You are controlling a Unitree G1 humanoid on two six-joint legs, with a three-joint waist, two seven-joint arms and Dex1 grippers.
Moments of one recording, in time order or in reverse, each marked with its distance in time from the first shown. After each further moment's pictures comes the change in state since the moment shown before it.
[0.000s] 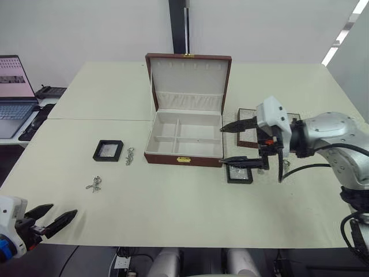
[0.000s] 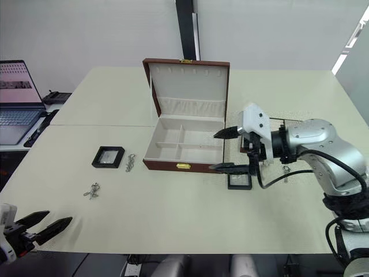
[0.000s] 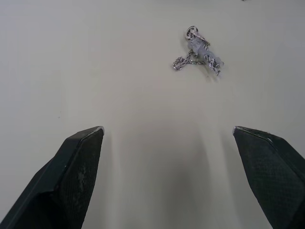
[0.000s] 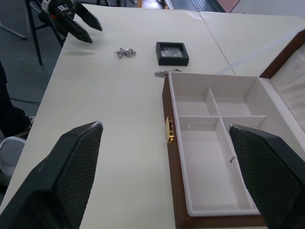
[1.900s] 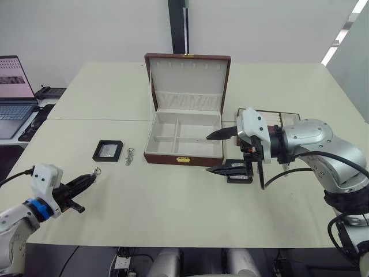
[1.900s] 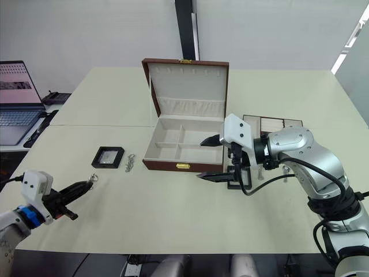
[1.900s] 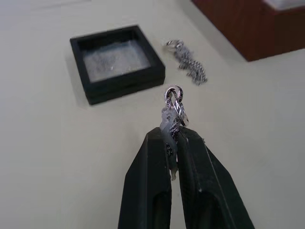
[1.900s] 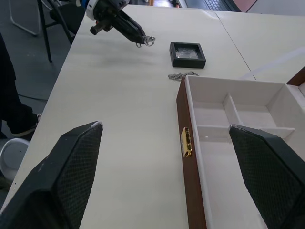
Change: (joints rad) left arm -0.370 0.033 -0.250 0.027 0.038 -0.136 -0.020; right arm 0.025 0.066 0.063 -0.065 -0.058 0.017 -0.072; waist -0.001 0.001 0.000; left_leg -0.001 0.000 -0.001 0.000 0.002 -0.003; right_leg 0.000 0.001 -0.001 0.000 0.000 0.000
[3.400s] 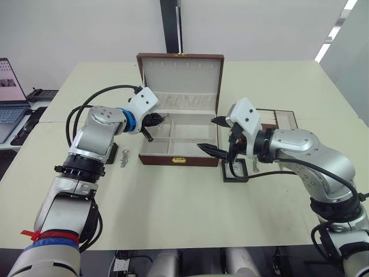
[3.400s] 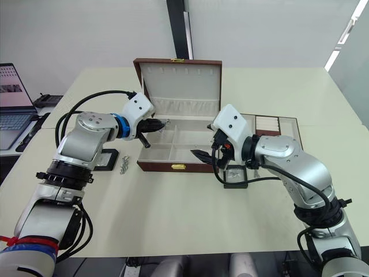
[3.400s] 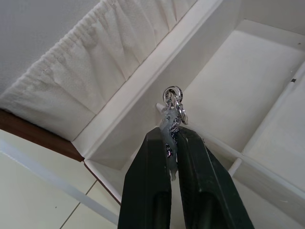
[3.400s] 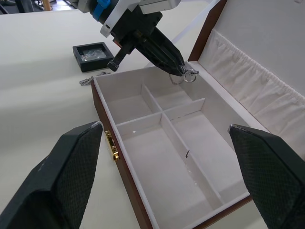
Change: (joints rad) left arm -0.954 -0.134 -0.672 0.338 0.471 0.171 0.114; right arm 0.013 0.161 -0.025 -0.089 -0.042 0.217 -0.440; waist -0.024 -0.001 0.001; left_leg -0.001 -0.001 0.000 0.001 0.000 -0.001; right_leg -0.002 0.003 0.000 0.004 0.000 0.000
